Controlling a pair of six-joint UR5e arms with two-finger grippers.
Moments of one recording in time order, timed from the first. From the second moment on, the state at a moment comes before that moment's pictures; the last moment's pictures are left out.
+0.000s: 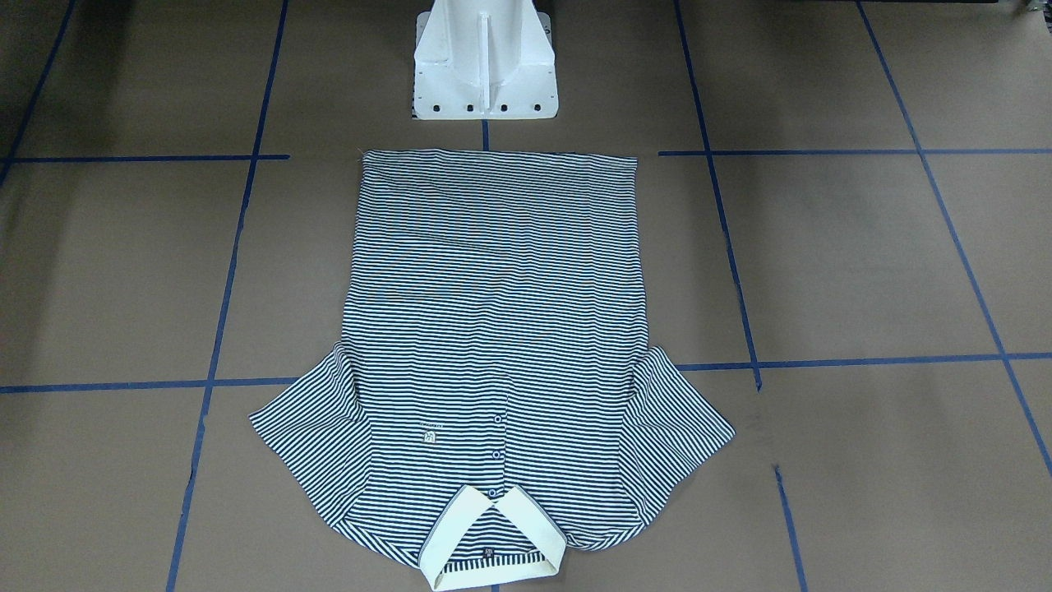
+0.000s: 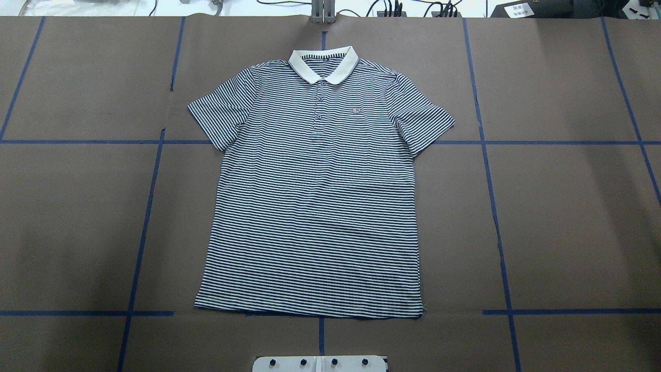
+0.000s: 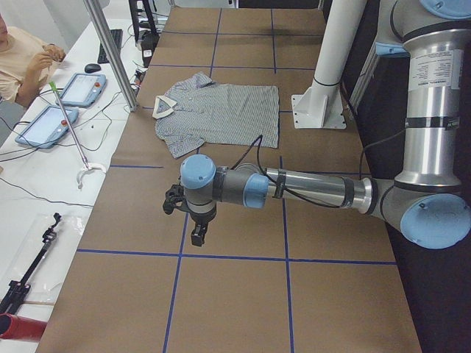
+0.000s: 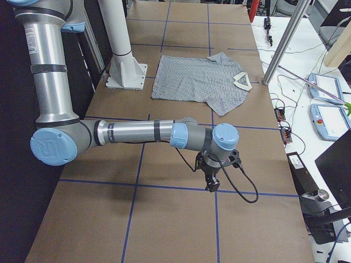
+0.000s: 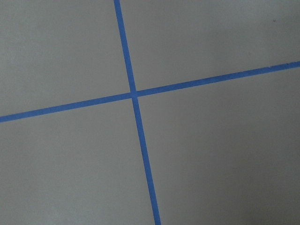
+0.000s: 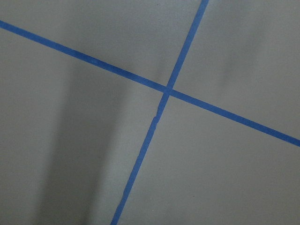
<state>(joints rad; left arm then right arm) -1.51 -1.53 -1.70 -1.65 -2.35 0.06 1.57 -1.46 1.56 -1.81 2.31 -0.46</state>
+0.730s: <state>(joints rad) -1.51 -1.54 -1.69 -1.84 -2.36 0.05 1.54 -1.46 1.55 -1.70 2.40 -0.39</state>
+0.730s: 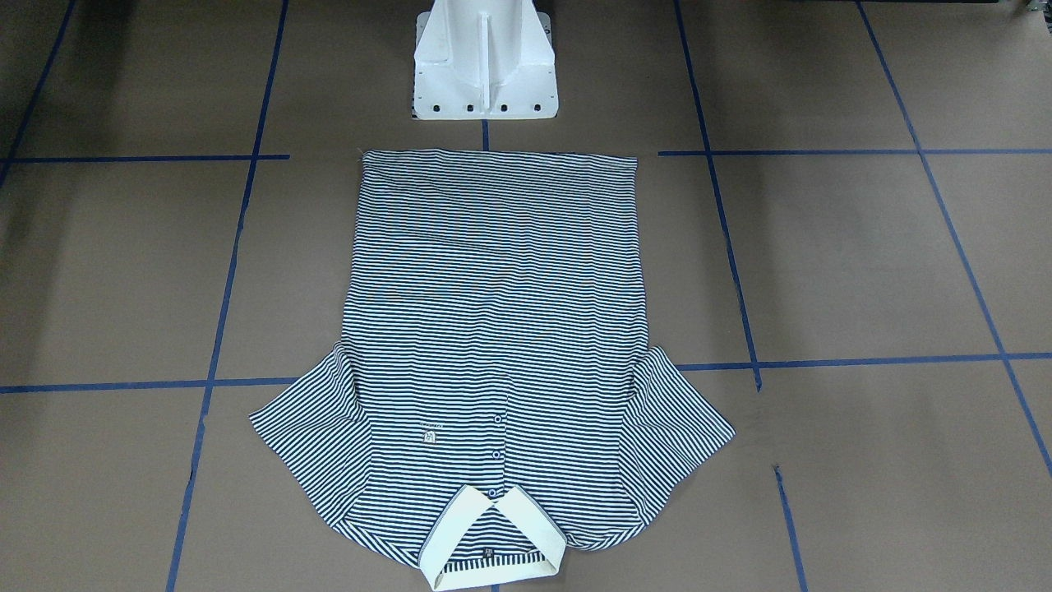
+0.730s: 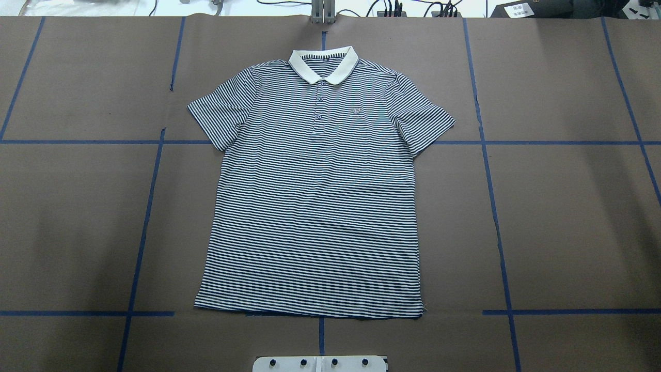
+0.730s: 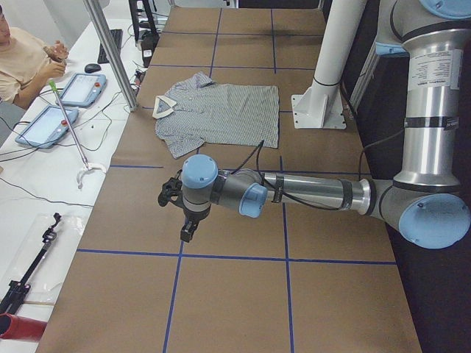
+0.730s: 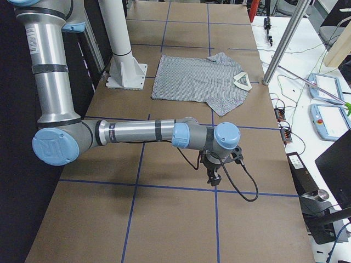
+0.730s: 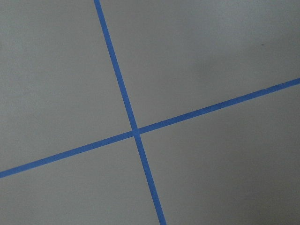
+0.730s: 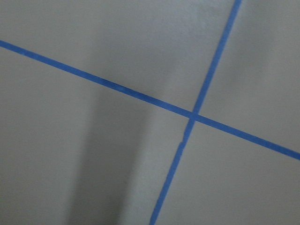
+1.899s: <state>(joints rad) -1.51 -1.47 -1.69 -2.23 -2.53 -0.07 1.08 -1.12 1.36 -1.06 2.28 0.79</state>
